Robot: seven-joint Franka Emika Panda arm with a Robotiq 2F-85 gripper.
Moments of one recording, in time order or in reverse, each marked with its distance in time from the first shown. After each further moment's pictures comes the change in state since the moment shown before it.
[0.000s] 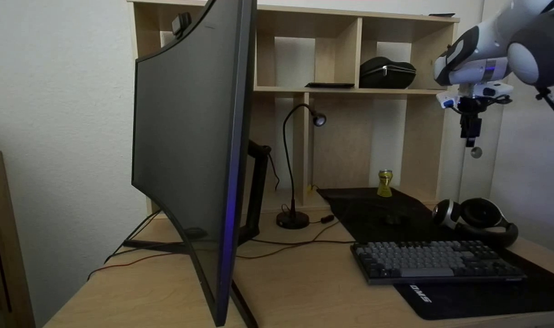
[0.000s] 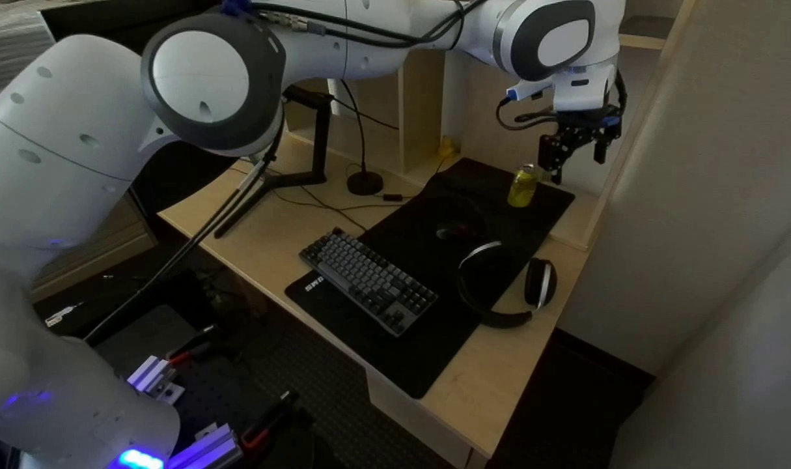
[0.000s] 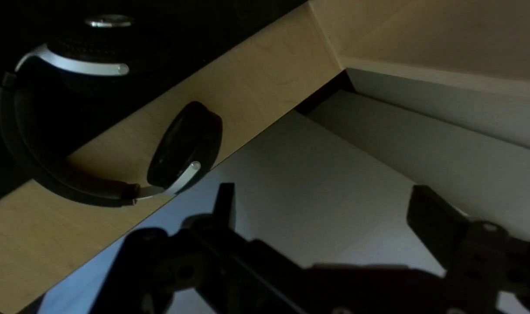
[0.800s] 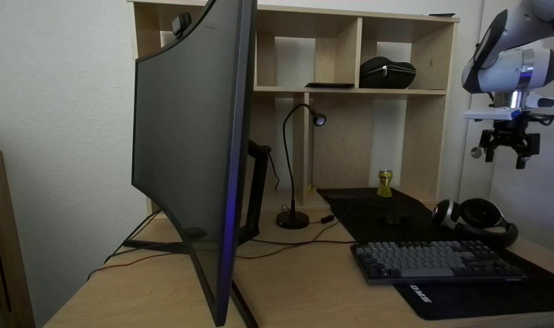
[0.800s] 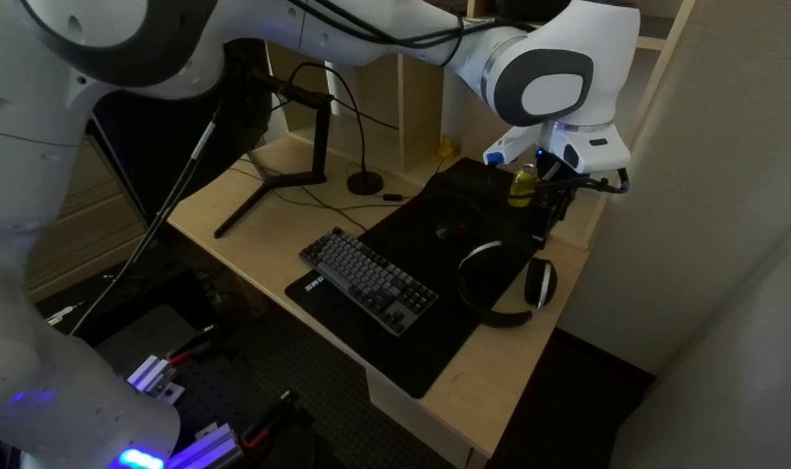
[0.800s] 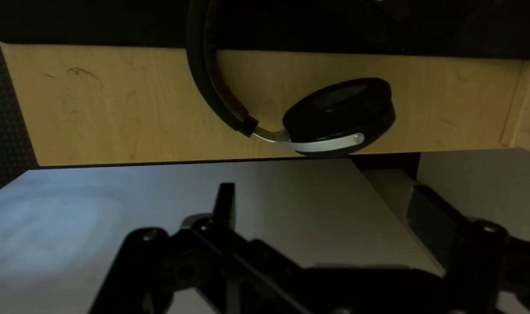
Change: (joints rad) arm 0.073 -0.250 -0.018 -0.533 -0.051 0.043 -0.721
